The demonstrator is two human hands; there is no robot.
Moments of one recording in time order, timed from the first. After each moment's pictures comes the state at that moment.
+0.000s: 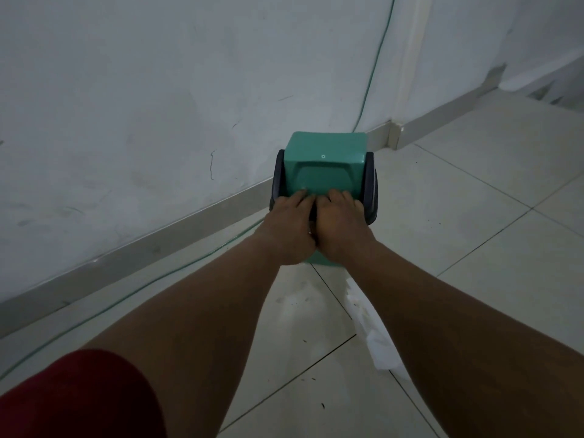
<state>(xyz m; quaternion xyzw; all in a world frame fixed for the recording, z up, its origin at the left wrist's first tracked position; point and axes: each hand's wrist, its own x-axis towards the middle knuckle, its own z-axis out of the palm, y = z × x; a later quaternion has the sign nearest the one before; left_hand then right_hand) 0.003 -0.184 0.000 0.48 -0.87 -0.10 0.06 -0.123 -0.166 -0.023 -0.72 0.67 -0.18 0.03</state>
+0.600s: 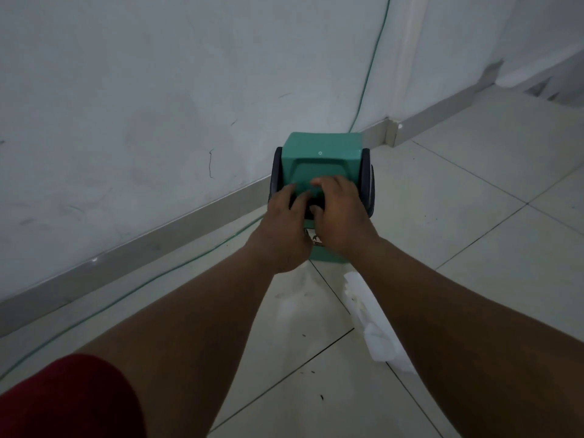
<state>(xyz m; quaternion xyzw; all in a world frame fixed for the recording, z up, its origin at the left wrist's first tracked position) 0.012 -0.163 -0.005 0.49 -0.85 -0.10 0.14 -0.129 -0.157 -0.009 -0.68 0.64 -0.34 0.11</state>
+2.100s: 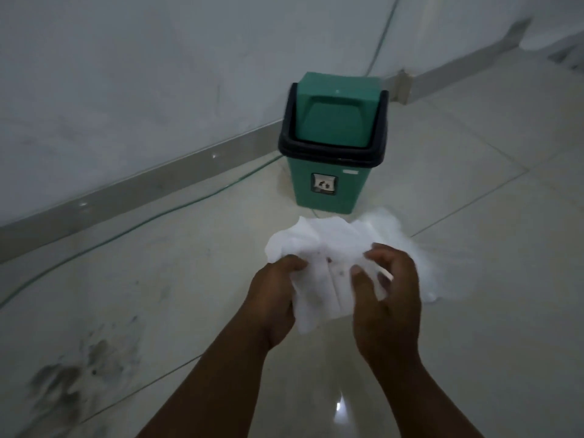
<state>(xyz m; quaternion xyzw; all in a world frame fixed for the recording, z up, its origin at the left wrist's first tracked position) 0.045 0.014 -0.037 0.56 -0.22 -0.72 0.35 -0.092 0.062 -0.043 -0.43 0.69 -0.53 0.25</state>
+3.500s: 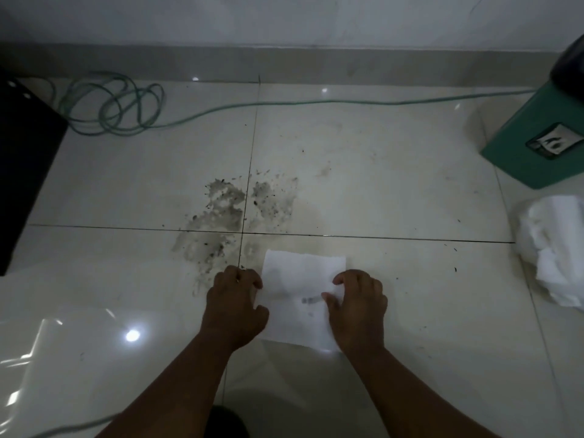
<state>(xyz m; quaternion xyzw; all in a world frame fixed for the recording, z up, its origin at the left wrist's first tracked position) 0.337 0.285 -0.161 0.82 -0.51 -0.24 0.08 0.123 0.207 -0.186 -0.75 0.61 -0.11 0.21</state>
